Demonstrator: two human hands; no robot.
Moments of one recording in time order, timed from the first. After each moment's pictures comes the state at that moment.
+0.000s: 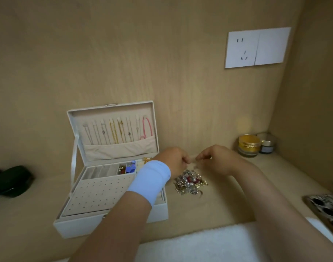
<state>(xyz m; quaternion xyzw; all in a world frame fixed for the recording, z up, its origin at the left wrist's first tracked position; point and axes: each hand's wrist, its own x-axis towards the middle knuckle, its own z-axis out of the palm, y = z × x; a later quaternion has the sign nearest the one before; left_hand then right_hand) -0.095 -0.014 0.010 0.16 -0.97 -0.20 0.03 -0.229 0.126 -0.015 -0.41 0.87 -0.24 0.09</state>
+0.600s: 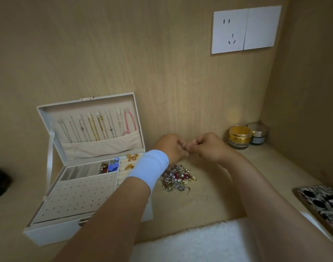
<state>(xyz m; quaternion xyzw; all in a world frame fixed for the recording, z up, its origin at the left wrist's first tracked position) -0.141 -0.005 0.002 0.19 -0.93 -0.30 0.10 -0.241 0.125 -0.020 -0.34 0.79 -0.49 0.16</state>
